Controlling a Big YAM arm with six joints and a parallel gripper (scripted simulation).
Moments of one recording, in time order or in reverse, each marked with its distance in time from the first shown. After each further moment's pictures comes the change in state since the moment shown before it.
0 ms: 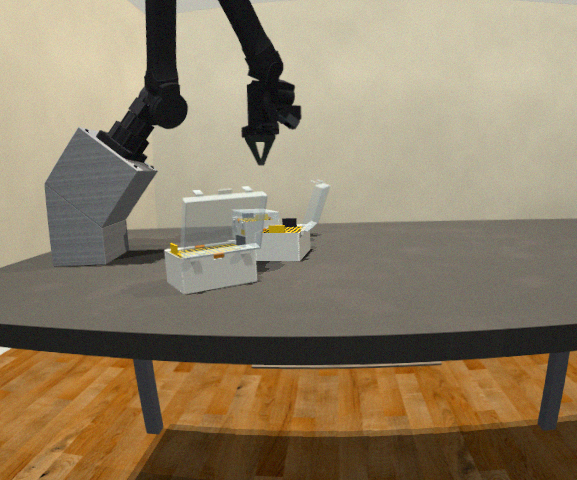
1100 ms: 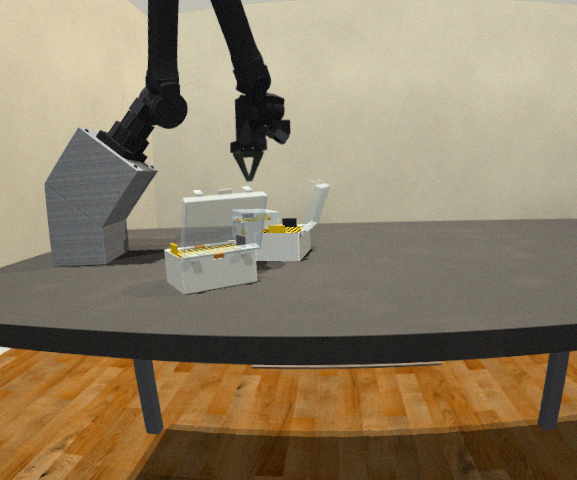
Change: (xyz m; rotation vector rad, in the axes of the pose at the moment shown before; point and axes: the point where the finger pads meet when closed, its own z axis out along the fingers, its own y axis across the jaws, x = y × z) arm 0.033 -0.001 0.038 0.002 0.003 0.020
